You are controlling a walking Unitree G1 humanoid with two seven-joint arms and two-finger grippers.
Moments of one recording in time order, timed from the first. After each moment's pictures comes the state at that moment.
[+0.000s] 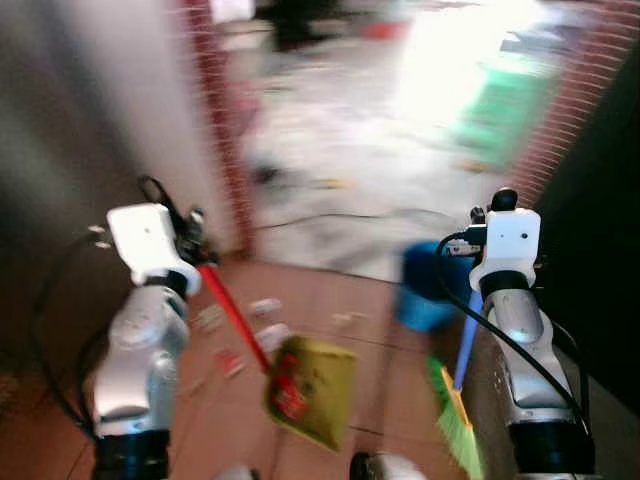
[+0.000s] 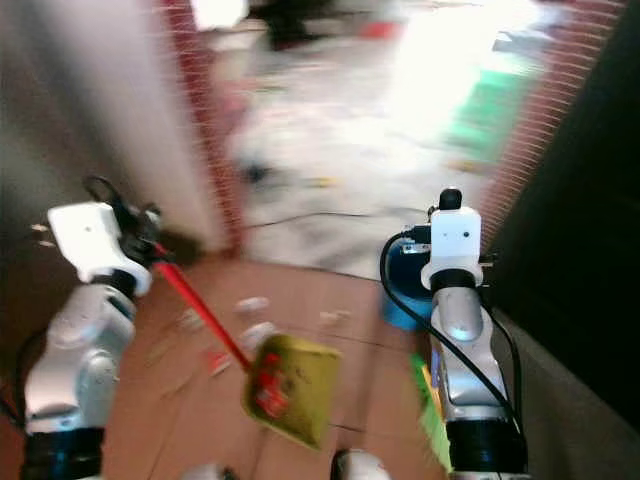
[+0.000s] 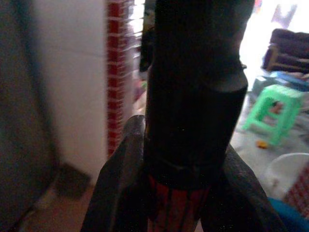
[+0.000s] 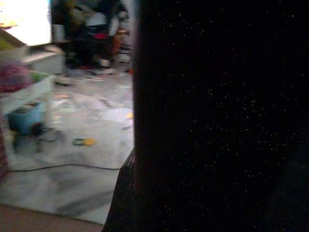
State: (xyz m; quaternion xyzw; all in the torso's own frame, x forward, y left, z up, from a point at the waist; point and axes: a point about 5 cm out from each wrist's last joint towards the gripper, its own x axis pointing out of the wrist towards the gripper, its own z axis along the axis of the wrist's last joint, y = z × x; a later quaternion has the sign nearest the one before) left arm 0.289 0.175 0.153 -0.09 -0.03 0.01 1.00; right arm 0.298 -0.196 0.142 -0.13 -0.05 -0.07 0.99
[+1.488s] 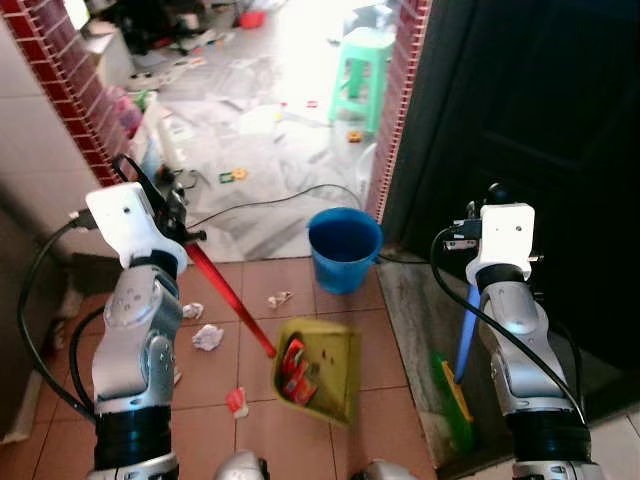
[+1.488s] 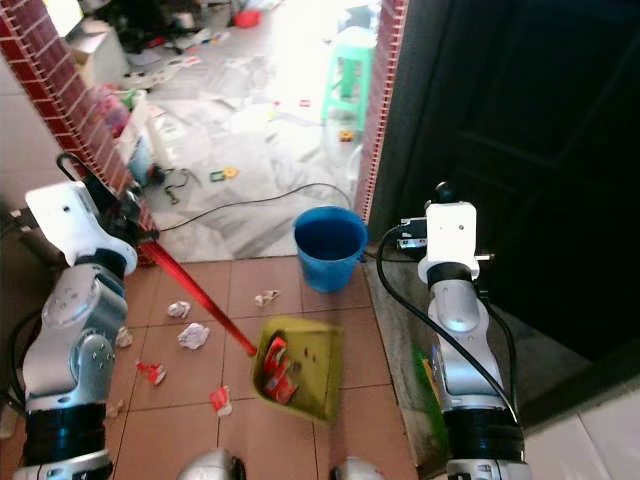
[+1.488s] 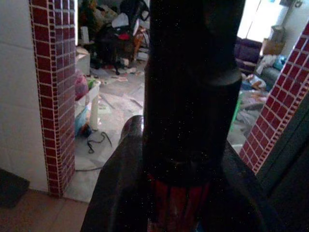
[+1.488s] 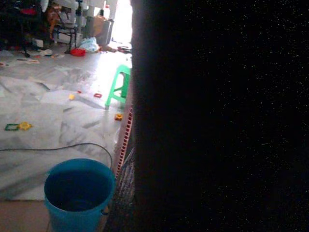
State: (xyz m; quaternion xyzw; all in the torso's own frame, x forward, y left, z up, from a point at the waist) left arm 0.299 0.190 0.171 -0.11 -0.05 0.07 0.99; right arm 0.304 -0.192 0.140 -0.13 -0.05 -0.06 0.99
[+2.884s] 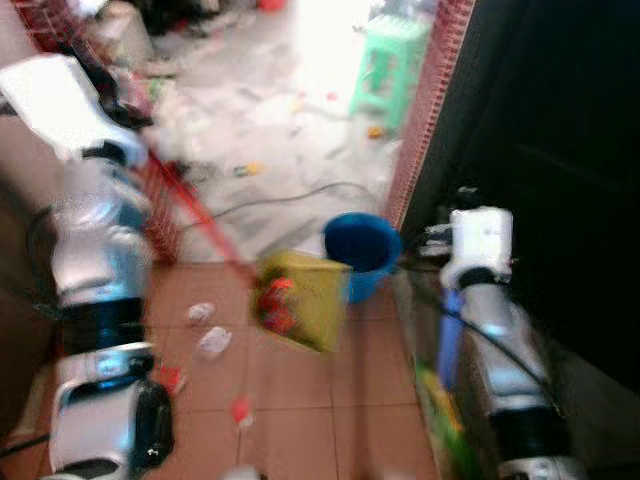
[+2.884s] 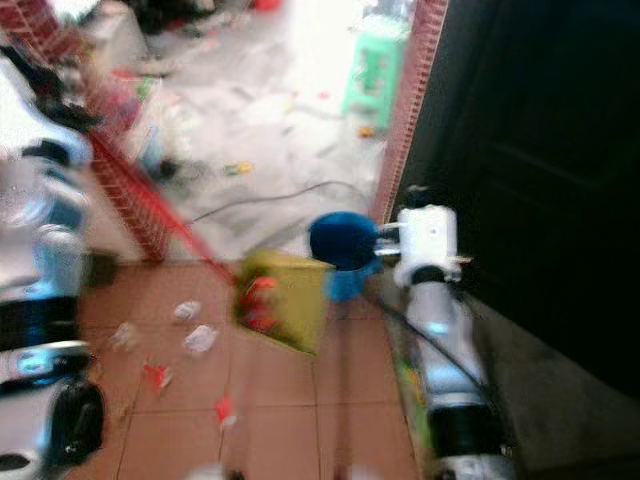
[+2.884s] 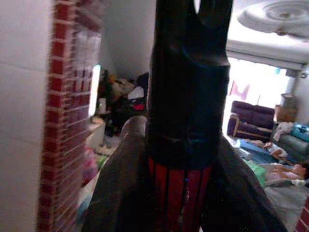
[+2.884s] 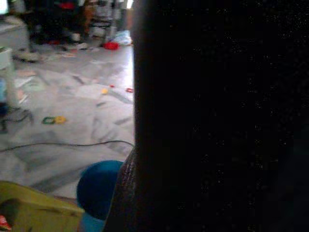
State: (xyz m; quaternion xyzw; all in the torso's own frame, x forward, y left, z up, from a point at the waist) left arm 0.350 0.224 0.266 -0.09 -0.22 0.10 0.97; right arm 0.309 -0.167 0.132 -0.11 -0.05 -0.01 0.99
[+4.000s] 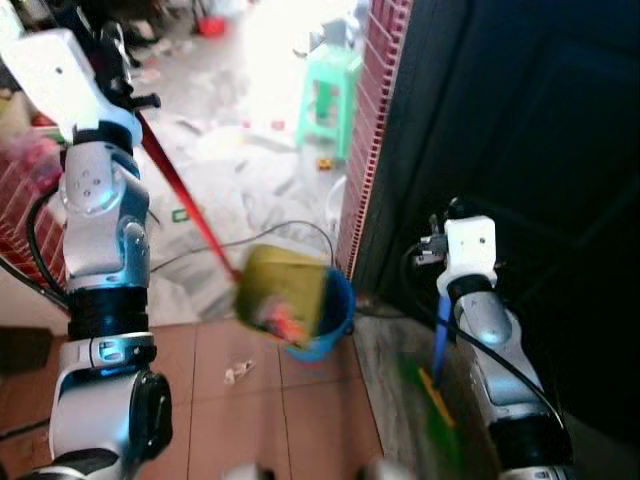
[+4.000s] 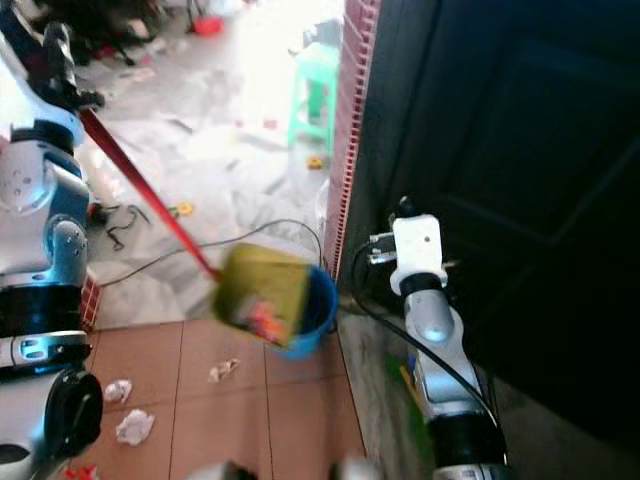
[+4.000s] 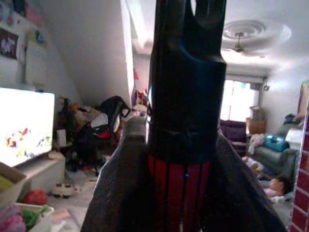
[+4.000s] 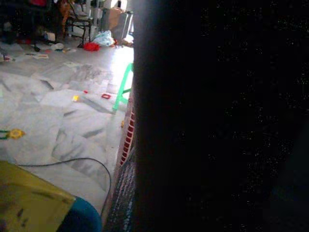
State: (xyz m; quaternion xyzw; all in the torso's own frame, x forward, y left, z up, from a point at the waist) left arm 0.355 0.208 0.284 -0.04 -0.27 0.08 0.96; right arm 0.305 -0.166 0.129 -0.13 -0.05 0.01 0.99
